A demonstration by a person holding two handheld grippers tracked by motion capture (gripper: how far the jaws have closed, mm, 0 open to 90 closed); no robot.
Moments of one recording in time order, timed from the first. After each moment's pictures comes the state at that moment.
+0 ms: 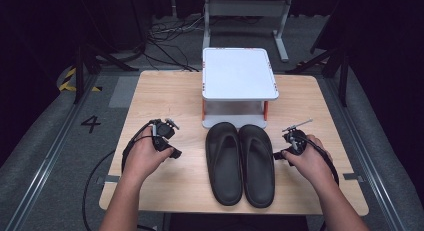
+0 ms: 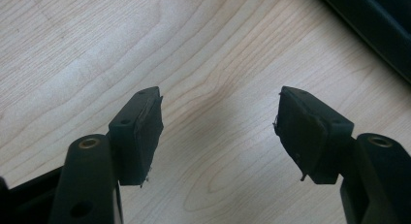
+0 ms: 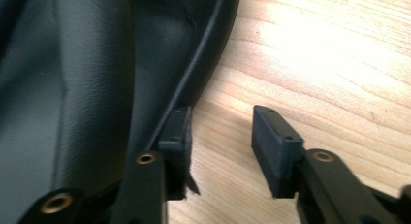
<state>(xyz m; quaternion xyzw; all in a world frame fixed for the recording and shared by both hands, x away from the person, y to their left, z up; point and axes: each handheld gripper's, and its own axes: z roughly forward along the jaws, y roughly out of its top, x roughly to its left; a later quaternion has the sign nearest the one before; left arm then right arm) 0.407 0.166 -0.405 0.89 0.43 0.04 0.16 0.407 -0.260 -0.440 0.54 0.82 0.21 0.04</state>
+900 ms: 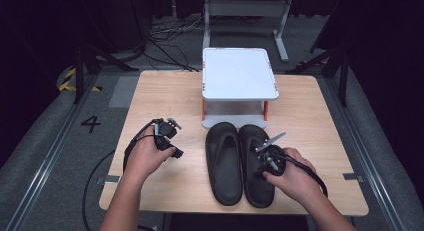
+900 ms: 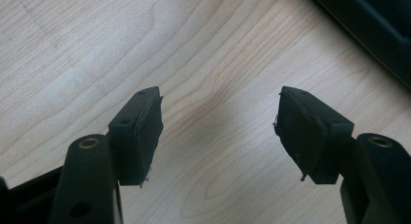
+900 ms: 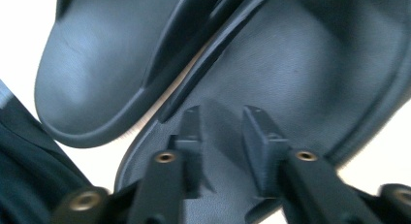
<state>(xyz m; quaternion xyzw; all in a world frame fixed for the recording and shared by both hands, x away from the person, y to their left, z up) 0.409 0.161 -0.405 0.89 0.42 0.04 0.16 0.344 -0.178 -0.411 0.39 0.90 0.19 0.02</state>
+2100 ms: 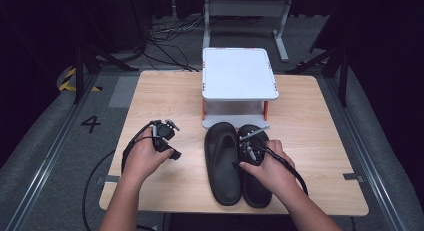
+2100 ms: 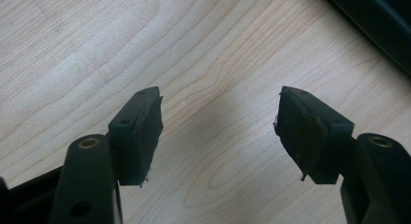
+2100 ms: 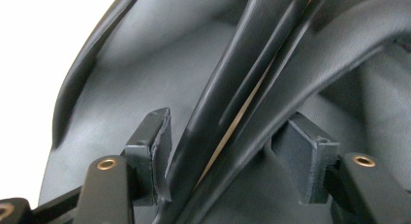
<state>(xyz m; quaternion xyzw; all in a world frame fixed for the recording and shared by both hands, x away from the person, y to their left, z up) 0.405 0.166 -0.408 0.89 0.43 0.04 0.15 0.371 -0.132 -0.420 0.48 0.85 0.23 0.05</state>
